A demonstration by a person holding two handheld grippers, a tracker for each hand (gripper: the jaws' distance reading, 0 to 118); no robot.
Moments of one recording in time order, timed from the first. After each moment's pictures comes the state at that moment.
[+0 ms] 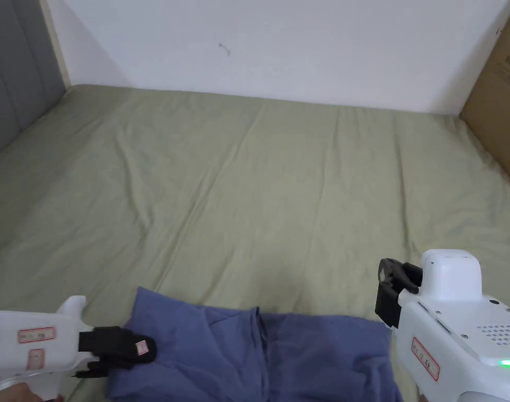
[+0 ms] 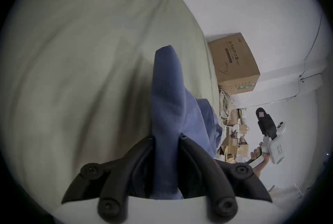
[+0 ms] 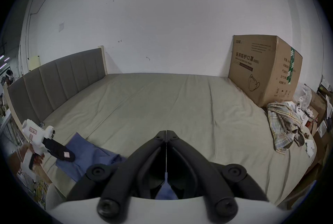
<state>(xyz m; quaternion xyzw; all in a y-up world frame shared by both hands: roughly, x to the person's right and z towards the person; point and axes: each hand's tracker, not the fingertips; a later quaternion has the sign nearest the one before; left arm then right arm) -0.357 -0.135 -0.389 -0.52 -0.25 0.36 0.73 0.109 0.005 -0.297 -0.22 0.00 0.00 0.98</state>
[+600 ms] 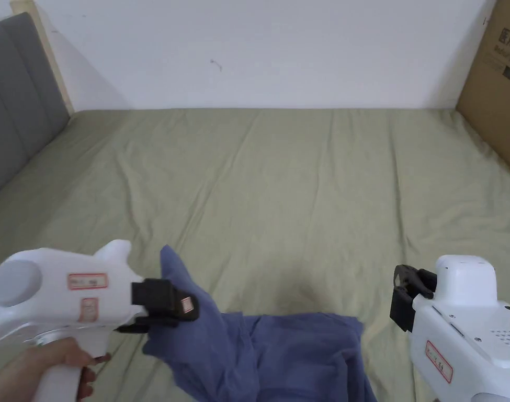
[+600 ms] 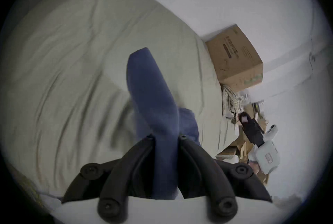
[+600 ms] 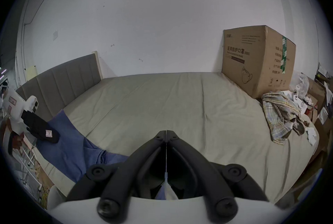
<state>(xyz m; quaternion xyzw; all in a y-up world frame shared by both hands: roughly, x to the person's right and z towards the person) -0.220 0.014 -0.383 -0.49 -0.25 0.23 0.80 0.156 -0.001 -0.275 -0.21 -0.03 -0.04 0.98</state>
